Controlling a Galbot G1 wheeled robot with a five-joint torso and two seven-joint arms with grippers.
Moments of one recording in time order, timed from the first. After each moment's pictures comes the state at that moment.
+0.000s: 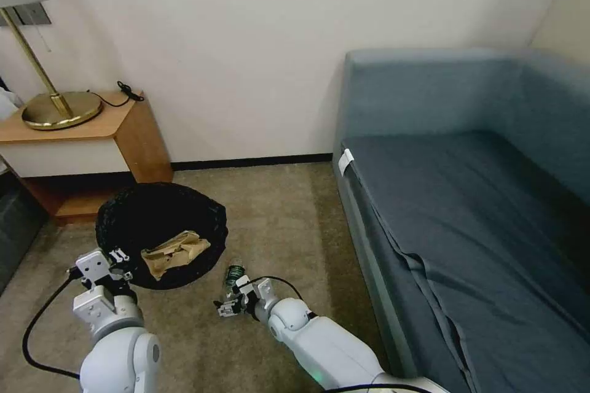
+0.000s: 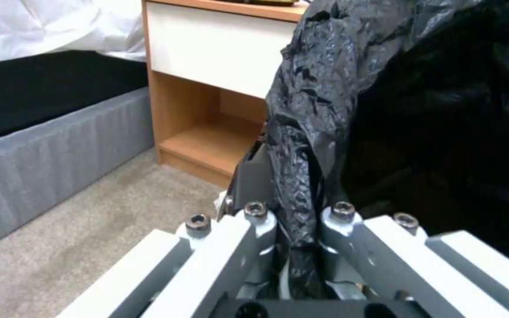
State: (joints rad) left arm 1.46 -1.61 -0.78 -2.11 -0.16 0.21 -0.35; right arm -0.74 1.61 -0.38 0.85 0.45 -0.13 -0.14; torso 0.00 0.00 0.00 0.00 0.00
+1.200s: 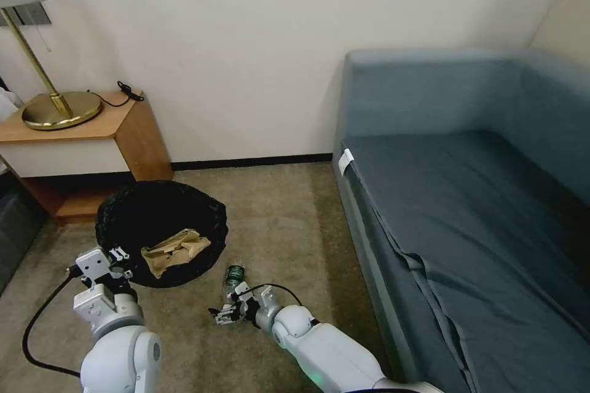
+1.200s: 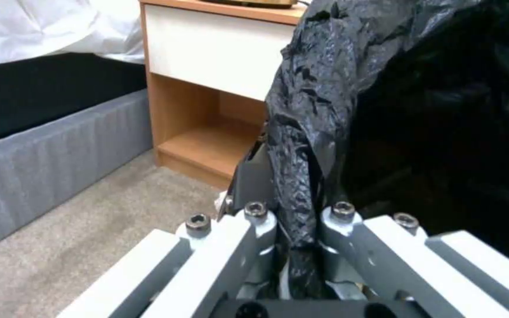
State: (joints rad) left arm 1.46 -1.61 -0.77 -2.11 -0.16 0.21 -0.35; right arm -0.76 1.61 -0.37 0.82 0.43 -0.06 -0.26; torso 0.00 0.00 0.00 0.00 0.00
